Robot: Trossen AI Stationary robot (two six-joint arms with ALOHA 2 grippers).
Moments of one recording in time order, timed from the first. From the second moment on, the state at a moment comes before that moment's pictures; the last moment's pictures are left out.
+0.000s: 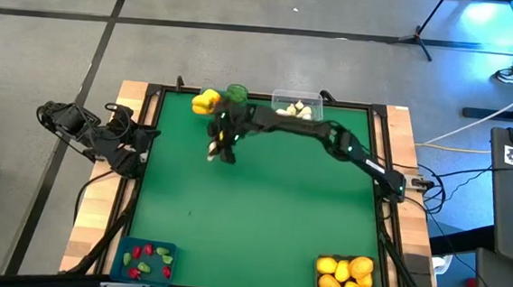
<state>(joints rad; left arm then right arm) -0.44 0.21 0.71 -1.38 -0.83 -1.31 -0.22 2.52 2.34 -0.58 -0.55 -0.19</state>
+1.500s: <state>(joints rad) -0.44 0.21 0.71 -1.38 -0.85 -1.26 -0.78 2.26 2.16 -1.21 -0.20 -0.18</state>
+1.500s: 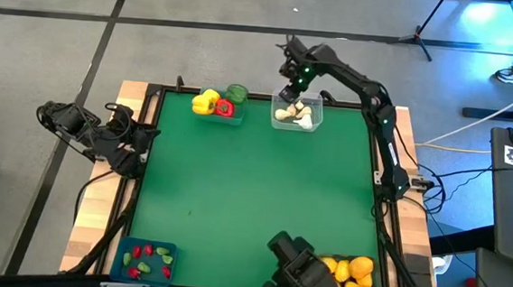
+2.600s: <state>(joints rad) -0.44 0.21 0.71 -1.38 -0.85 -1.25 -0.68 2.23 2.23 -1.22 -0.02 -0.14</state>
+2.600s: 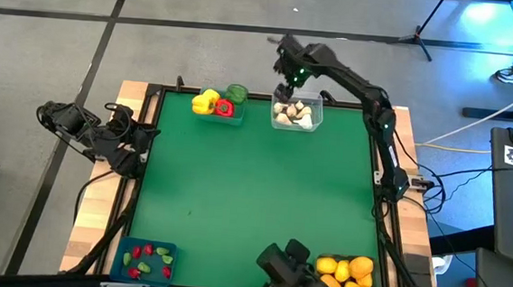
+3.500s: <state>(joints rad) -0.44 0.21 0.71 -1.22 -0.91 -1.21 -0.68 1.35 2.34 -1.34 -0.24 -0.20</state>
